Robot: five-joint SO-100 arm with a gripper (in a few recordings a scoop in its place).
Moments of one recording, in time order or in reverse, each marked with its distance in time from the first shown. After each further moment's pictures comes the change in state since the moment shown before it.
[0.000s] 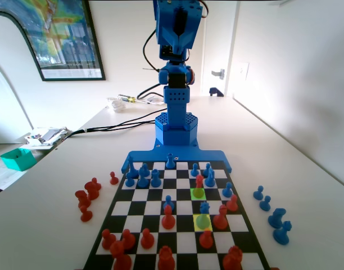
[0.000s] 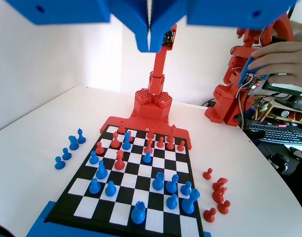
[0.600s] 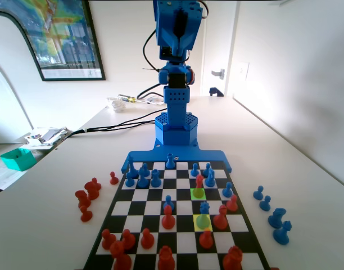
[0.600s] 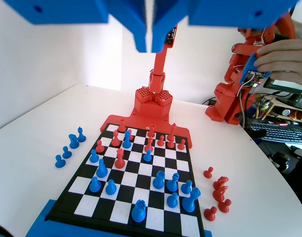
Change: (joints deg) arm -0.3 0.0 0.7 -0.2 0.0
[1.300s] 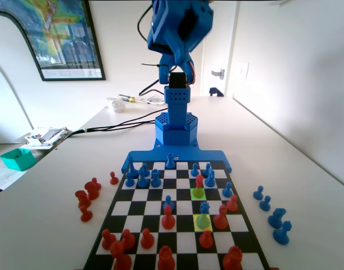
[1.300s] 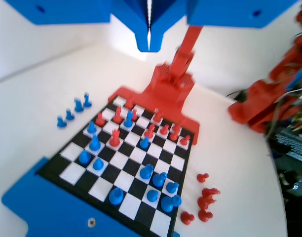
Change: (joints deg) arm -1.6 -29.8 -8.3 -7.0 -16.4
